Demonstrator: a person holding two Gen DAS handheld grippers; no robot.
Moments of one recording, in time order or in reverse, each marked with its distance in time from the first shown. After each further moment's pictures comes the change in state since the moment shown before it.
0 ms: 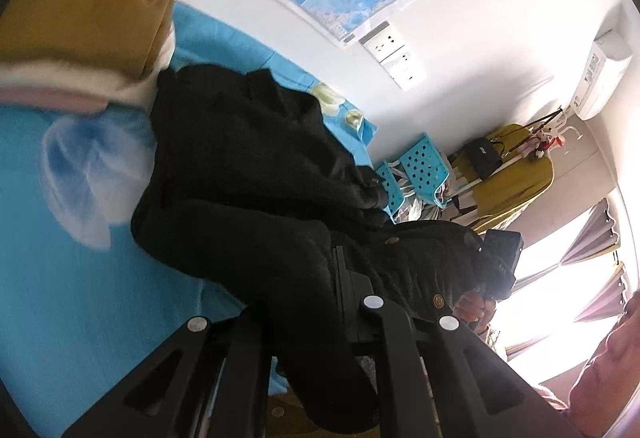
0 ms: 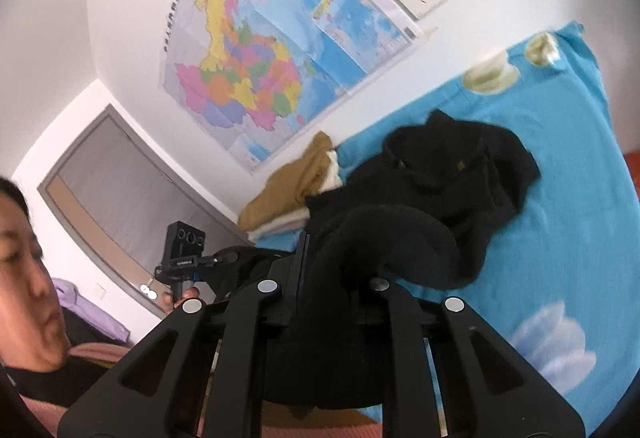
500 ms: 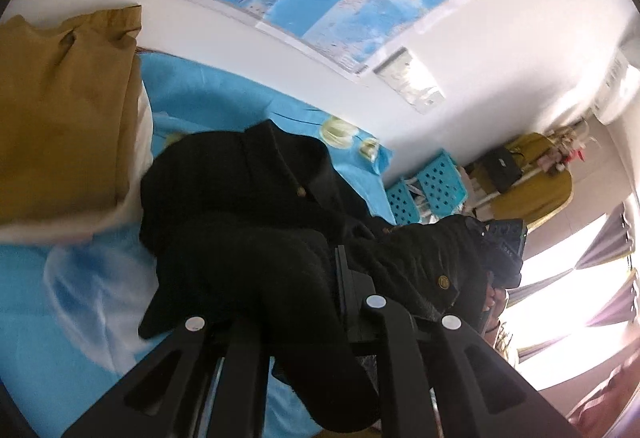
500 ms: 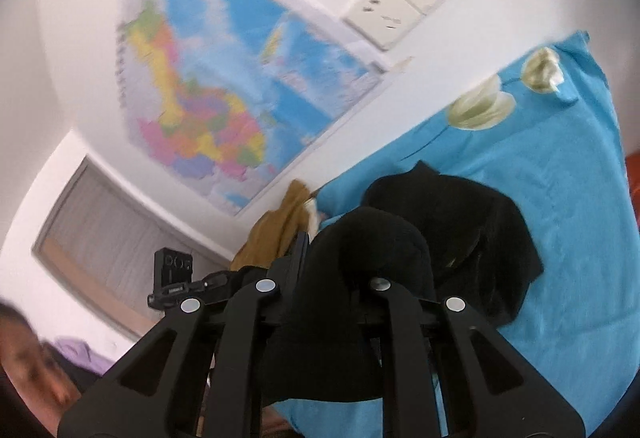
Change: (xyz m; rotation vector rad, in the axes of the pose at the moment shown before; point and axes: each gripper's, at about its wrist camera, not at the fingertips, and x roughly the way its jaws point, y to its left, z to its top) left arm 0.032 -0.006 0.131 -0.008 0.056 0.084; right arm 0.063 -0.069 0.114 0.205 -0.007 -0.070
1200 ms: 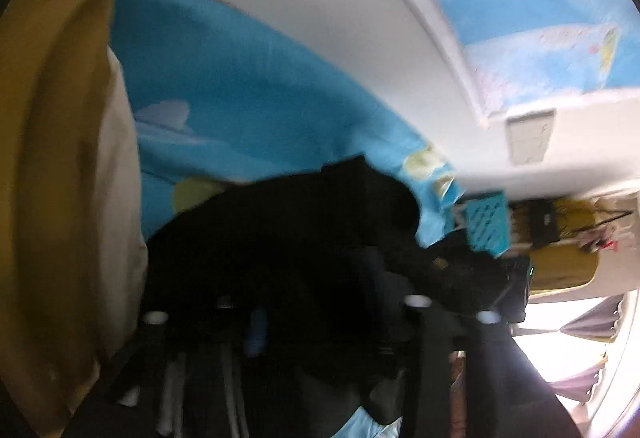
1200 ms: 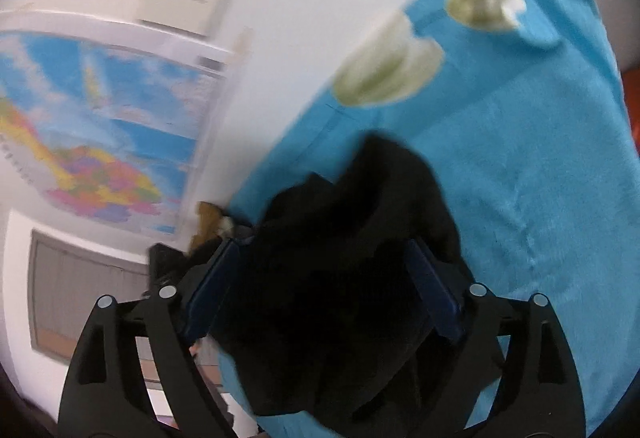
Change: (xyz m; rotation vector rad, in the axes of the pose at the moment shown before) left arm 0.115 0.108 0.111 -0.281 0.135 0.035; right arm 0.064 -0.086 0.055 0.217 0.101 -0.156
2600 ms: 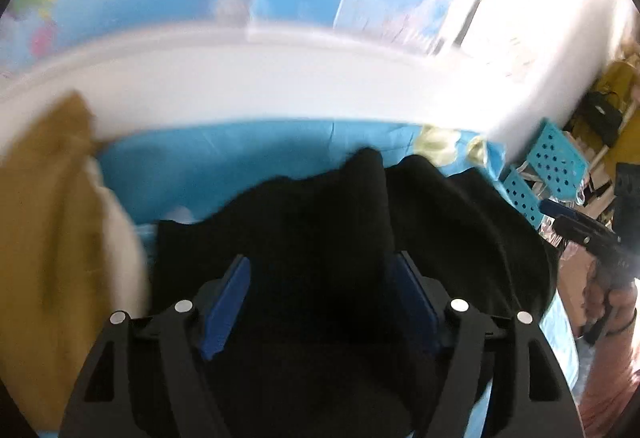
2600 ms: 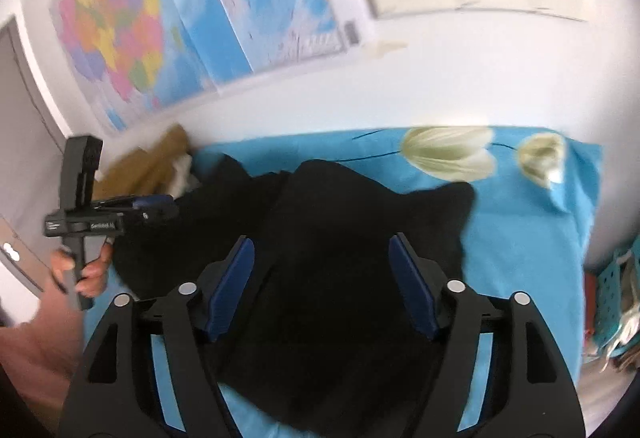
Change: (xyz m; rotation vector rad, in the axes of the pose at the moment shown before) left arm -0.009 -0.062 -0.070 0.573 -0.306 0.360; right arm 0.016 0.084 -0.078 -0.620 -0.120 -0.290
